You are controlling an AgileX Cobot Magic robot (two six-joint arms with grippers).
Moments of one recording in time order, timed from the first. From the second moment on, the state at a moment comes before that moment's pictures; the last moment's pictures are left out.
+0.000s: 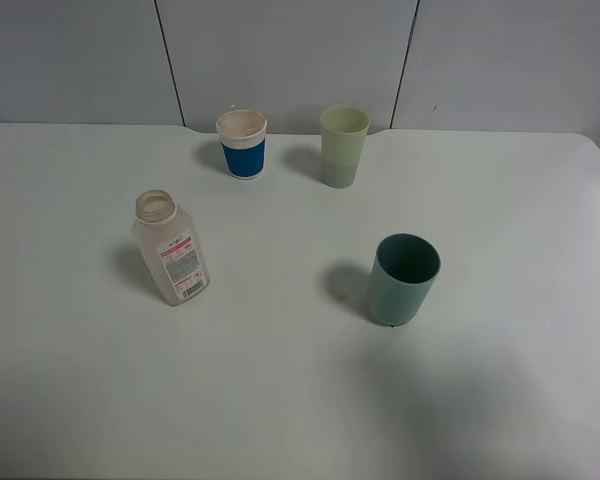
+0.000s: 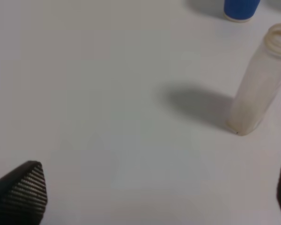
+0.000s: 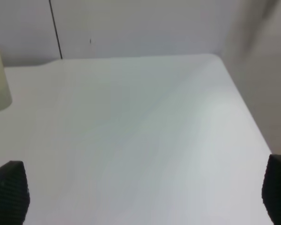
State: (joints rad) left arm -0.04 0.00 -0.51 -0.05 1.05 0.04; right arm -0.10 0.00 -0.57 0.01 0.97 -0.07
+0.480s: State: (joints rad) left arm -0.04 0.00 -0.51 -0.05 1.05 0.04; right arm -0.10 0.00 -0.50 0.01 1.06 -0.05
